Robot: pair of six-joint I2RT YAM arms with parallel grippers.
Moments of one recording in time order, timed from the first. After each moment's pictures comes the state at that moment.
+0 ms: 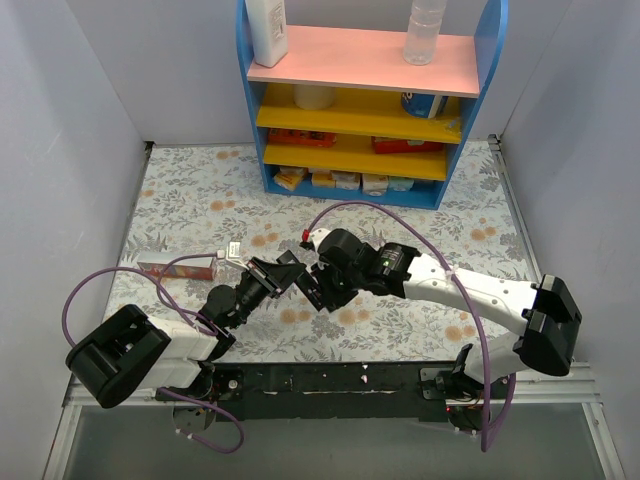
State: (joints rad) left arm -0.70 1.25 0.04 1.32 0.01 -1.22; right arm 1.11 1.42 1.15 -0.65 -0.05 0.36
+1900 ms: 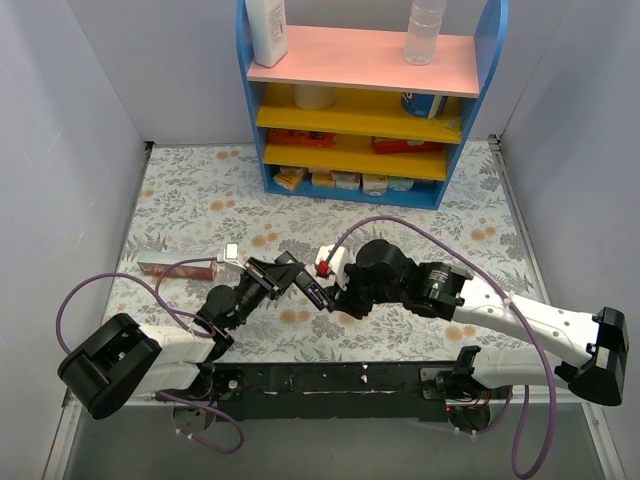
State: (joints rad) left arm -0.70 1.19 0.04 1.23 -0.02 -1.36; right arm 1.13 1.14 1.01 -0.55 -0.10 -0.08
